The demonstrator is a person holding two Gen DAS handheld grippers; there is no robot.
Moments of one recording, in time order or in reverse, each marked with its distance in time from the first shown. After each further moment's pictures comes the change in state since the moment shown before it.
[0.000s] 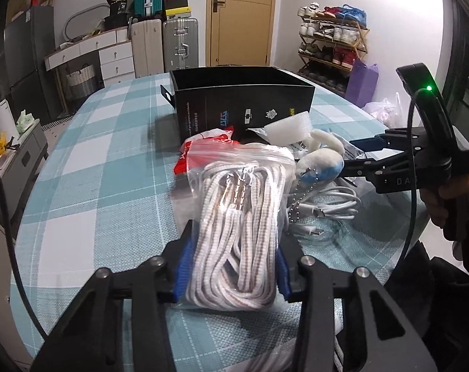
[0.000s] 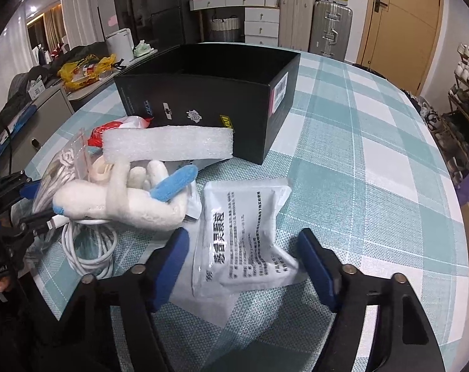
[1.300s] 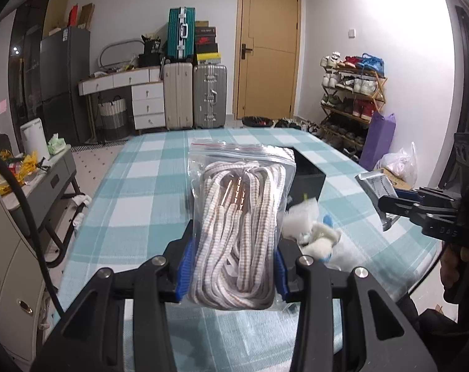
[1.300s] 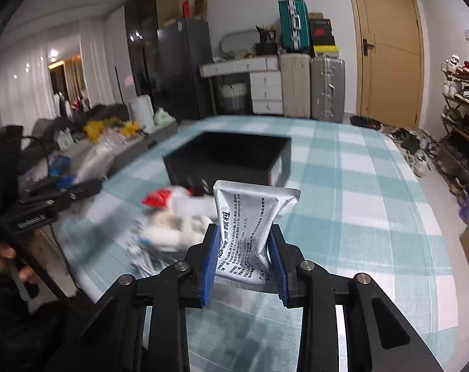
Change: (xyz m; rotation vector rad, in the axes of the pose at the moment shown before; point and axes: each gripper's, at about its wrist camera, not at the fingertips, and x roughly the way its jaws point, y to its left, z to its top) left arm -0.059 0.011 0.040 -0.067 -0.239 0.112; right arm -0.101 0.002 -0.017 0.059 -0.364 0.093
